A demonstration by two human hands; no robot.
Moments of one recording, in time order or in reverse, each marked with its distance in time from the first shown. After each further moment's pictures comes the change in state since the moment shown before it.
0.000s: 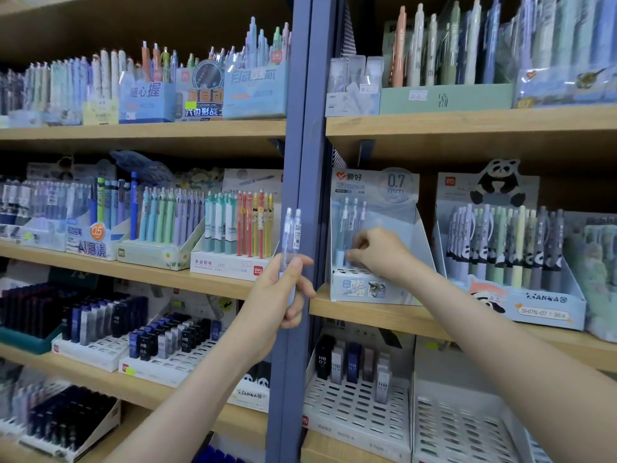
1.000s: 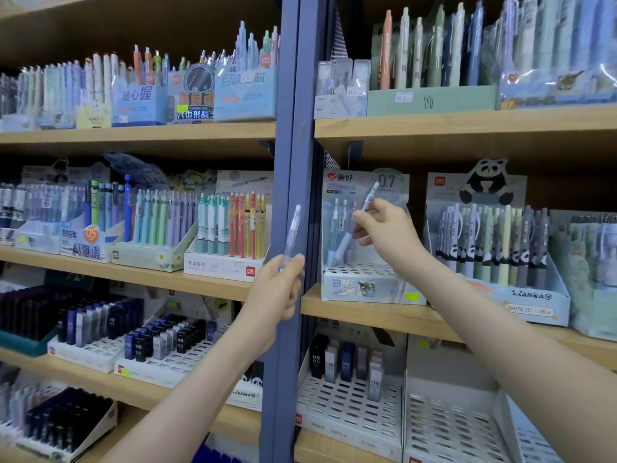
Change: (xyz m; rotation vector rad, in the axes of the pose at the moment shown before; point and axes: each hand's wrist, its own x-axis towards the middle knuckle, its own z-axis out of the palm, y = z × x) left_hand 0.006 0.006 0.016 0.124 0.107 -0.090; right_hand -0.013 -0.009 -0.027 0.505 0.228 -0.082
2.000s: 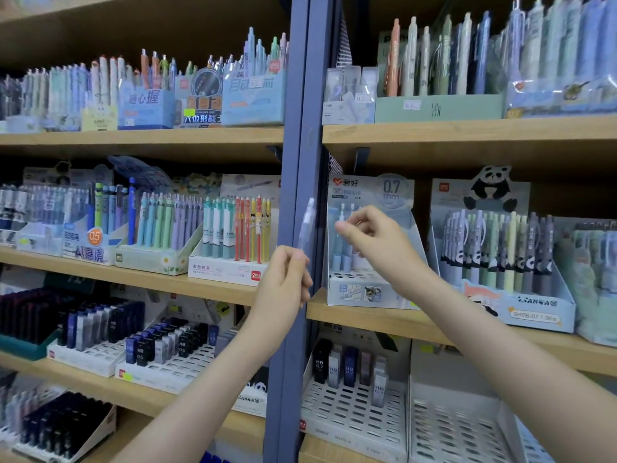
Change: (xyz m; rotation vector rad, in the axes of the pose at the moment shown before) left_hand 0.001 -0.001 -0.001 0.178 0.052 0.300; right_hand -0.027 -0.015 0.013 -0.026 -0.082 -0.081
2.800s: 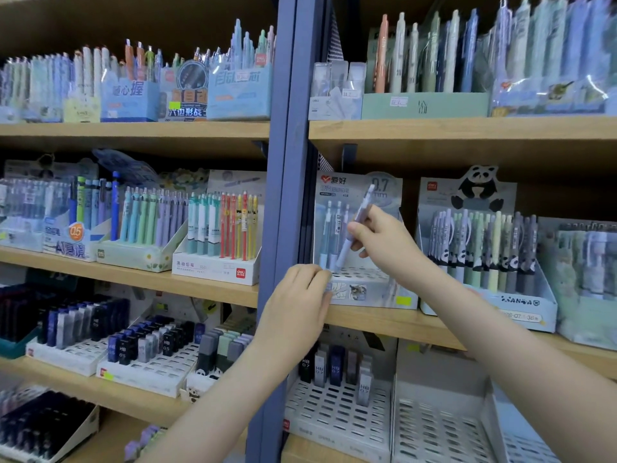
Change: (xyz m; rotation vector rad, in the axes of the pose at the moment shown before) left_hand 0.003 -0.051 0.033 0.916 0.059 0.714; right_hand 0.011 0.013 -0.022 -0.101 -0.031 0.052
